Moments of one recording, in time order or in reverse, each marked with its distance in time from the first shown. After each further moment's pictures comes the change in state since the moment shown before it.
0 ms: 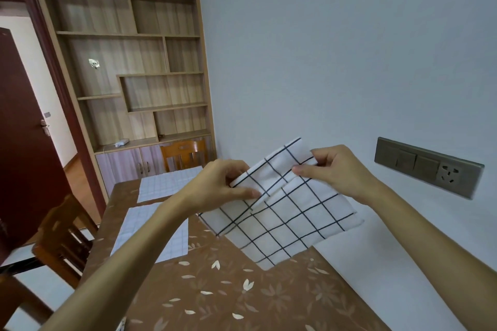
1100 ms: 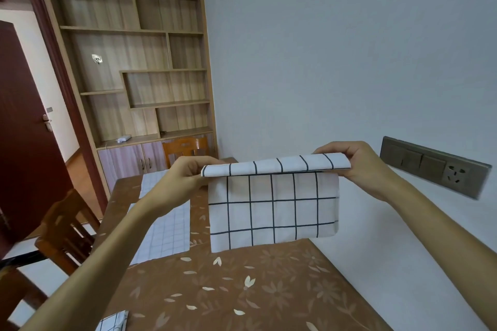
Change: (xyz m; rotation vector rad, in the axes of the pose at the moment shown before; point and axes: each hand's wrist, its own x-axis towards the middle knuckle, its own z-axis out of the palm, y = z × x) left_hand -0.038 -0.011 -0.032 -0.267 0.176 -0.200; right_hand -0.002 0.006 -0.020 -0.034 0.008 -0.060
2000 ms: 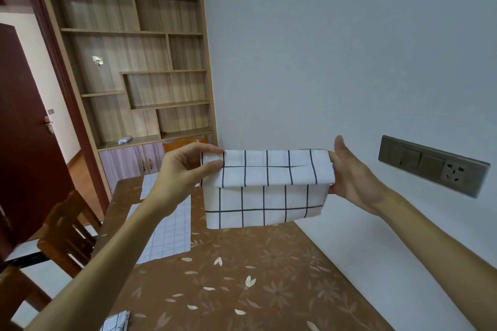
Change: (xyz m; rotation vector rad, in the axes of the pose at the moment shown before) left_hand 0.002 0.002 0.008 -0.149 0.248 0.110; right_hand -0.010 0.004 0.018 0.408 -0.205 0.212
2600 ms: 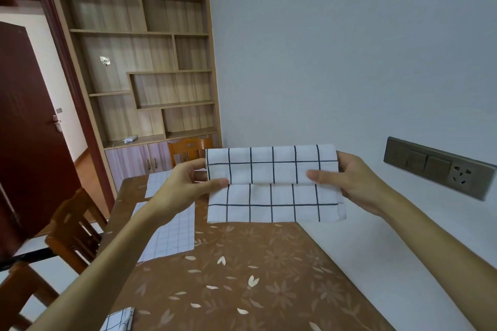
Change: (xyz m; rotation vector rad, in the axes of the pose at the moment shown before) left_hand -0.013 -0.006 -0.007 0.016 -0.157 -0.210; right_hand 0.001 0.001 0.007 -0.067 0.200 -0.038
